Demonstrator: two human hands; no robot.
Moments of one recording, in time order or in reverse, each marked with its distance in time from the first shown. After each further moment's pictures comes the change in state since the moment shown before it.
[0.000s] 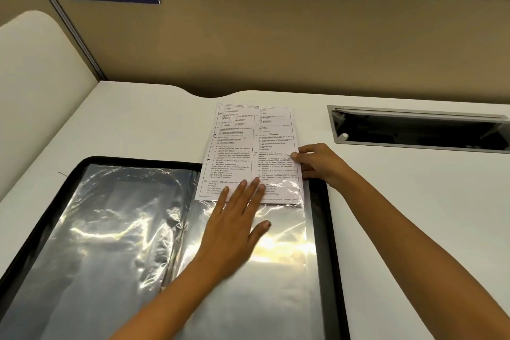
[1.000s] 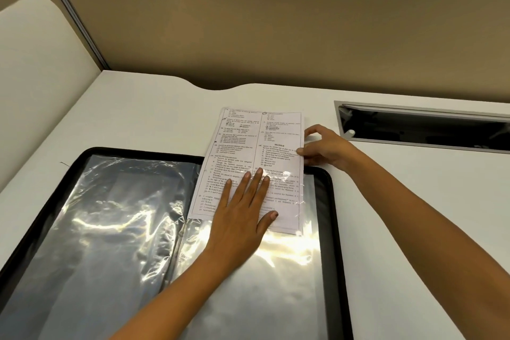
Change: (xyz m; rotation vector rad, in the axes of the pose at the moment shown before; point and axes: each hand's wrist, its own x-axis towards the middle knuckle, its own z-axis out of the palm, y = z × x) left_hand 0.009 0.005 0.006 0.044 -0.025 -0.073; right_hand 0.016 -0.021 -0.008 -0.079 -0.017 0.056
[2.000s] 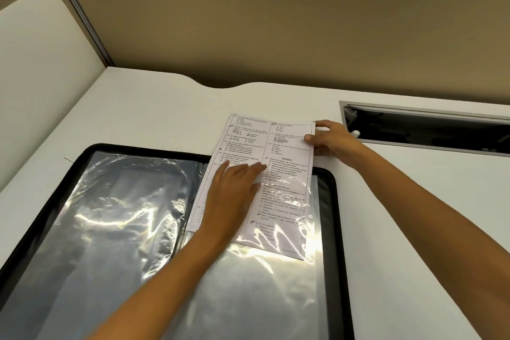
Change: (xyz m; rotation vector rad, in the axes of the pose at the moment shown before) left_hand 0.031 -0.018 -0.019 -0.197 0.329 -0.015; right_hand 0.024 0.007 -0.016 0.105 -0.004 -0.128
